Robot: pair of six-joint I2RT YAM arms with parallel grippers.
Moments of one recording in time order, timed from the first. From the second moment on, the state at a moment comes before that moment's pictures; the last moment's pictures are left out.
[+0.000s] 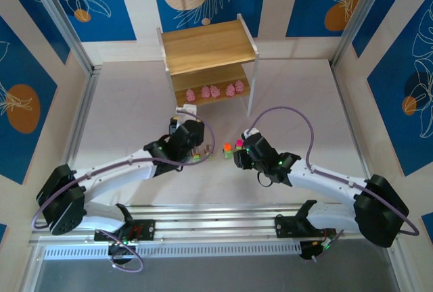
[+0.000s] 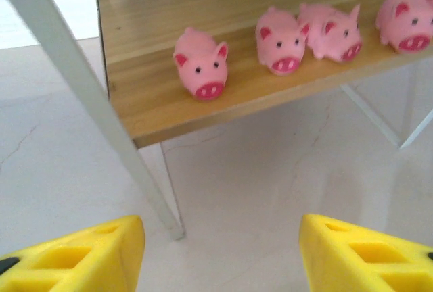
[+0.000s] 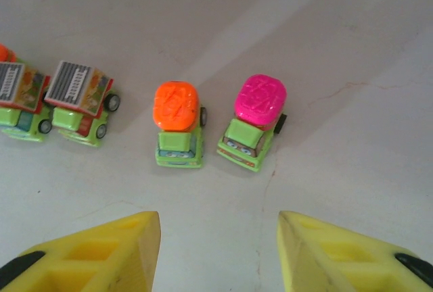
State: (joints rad) left arm -0.91 1.31 0.84 -0.10 -0.73 -0.36; right arm 0.79 1.17 0.59 -0.27 0.21 0.48
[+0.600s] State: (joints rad) left arm -0.91 1.21 0.50 0.13 -0.61 -0.18; right arm 0.74 1.41 0.79 -0.42 0.23 0.59
